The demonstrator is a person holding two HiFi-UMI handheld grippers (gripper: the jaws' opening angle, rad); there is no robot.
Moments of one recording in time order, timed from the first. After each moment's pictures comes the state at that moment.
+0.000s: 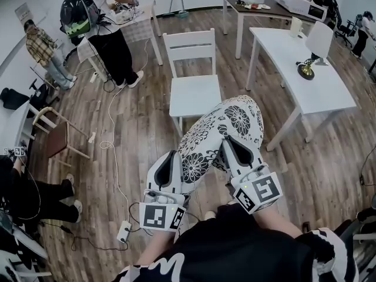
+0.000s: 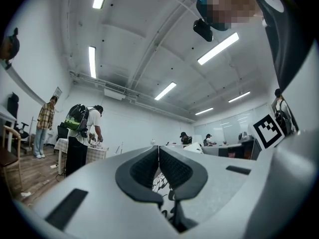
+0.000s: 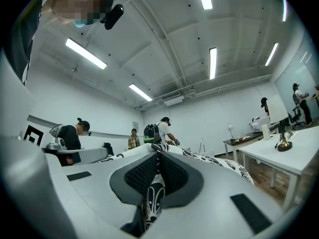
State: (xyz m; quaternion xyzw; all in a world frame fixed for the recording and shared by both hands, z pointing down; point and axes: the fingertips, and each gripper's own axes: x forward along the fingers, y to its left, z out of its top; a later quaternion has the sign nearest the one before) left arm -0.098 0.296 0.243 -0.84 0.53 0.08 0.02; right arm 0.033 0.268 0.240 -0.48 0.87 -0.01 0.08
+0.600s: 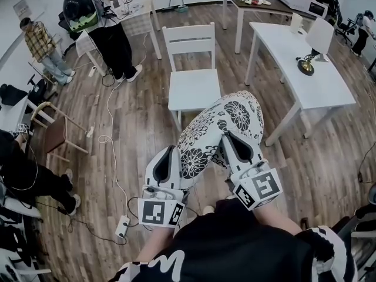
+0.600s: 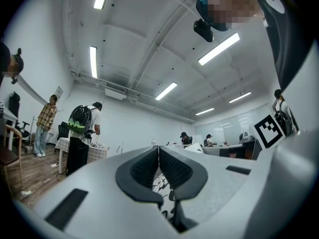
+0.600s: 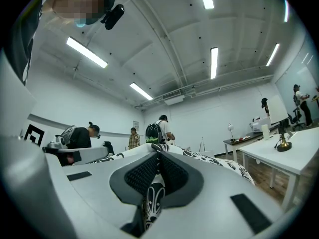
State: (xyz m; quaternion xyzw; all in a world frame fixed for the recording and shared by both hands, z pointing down) left arm -0.101 0.298 0.243 -0.84 0.54 0.09 0.02; right arm 0.031 0.271 0.242 -0.48 0.88 -0.01 0.08
